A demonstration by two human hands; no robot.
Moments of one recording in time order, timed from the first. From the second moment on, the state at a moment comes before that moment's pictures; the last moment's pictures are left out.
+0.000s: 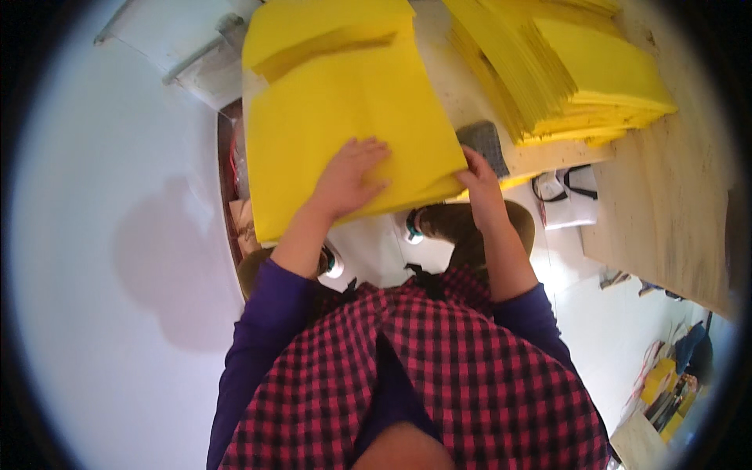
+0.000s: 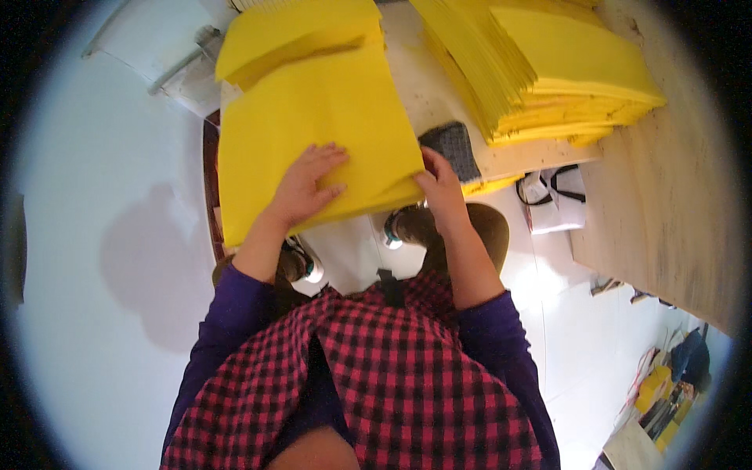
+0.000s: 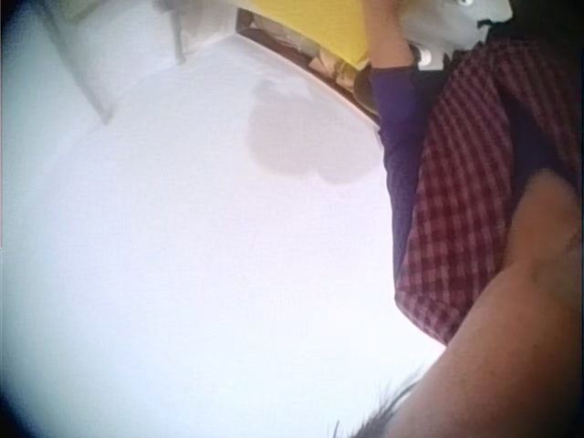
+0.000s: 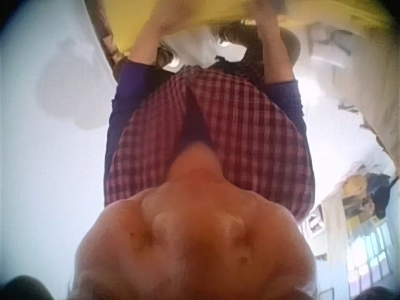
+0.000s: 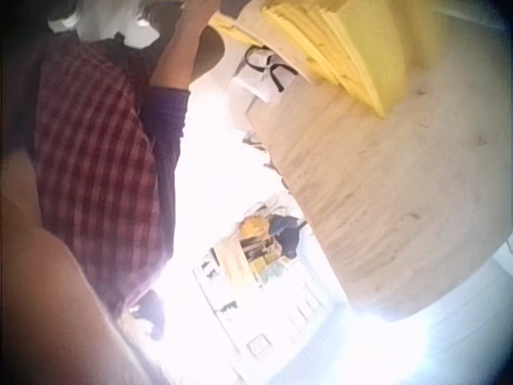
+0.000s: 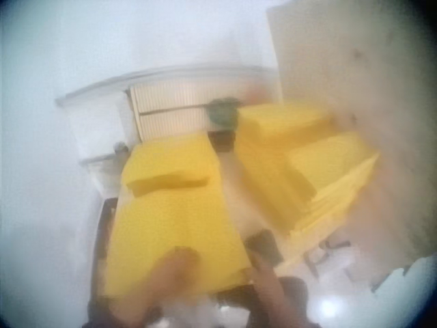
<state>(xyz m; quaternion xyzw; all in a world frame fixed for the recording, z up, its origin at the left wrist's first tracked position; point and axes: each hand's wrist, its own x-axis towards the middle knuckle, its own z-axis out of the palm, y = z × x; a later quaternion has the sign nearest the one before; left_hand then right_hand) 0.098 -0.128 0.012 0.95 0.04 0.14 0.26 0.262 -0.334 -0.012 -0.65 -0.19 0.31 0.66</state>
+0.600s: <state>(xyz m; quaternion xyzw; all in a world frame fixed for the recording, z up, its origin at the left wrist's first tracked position) 0.098 -0.127 0.008 0.95 0.03 0.16 0.25 0.277 -0.328 -0.012 -0.78 -0.38 0.13 0.49</state>
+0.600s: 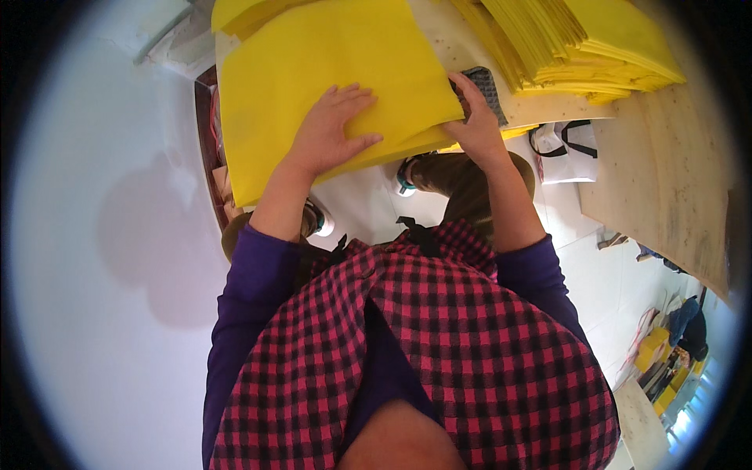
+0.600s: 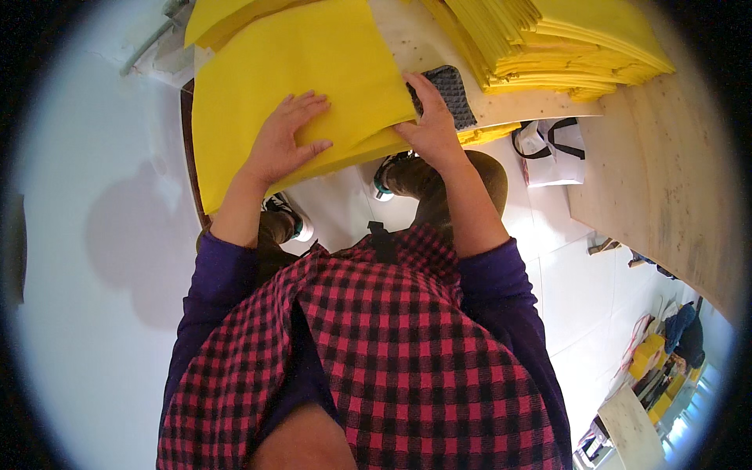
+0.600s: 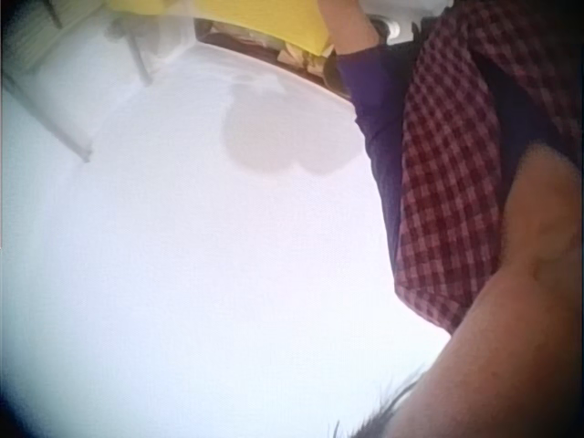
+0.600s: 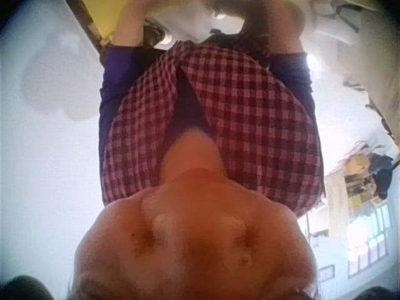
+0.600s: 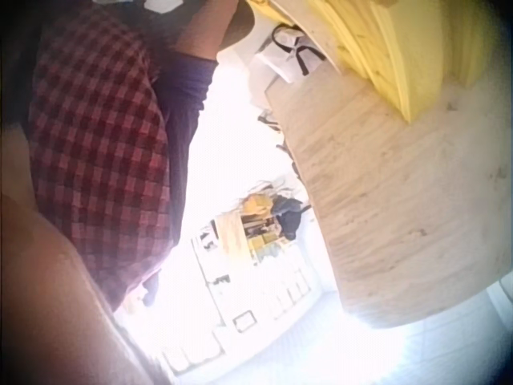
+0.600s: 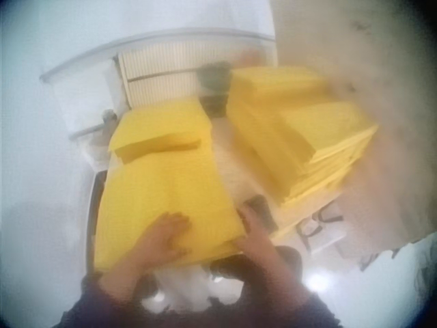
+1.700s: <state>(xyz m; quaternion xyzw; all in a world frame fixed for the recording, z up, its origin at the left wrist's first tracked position) 0.099 -0.122 0.004 0.94 0.03 0.16 0.31 0.270 -0.364 -0.010 -0.79 -0.38 0.09 0.47</state>
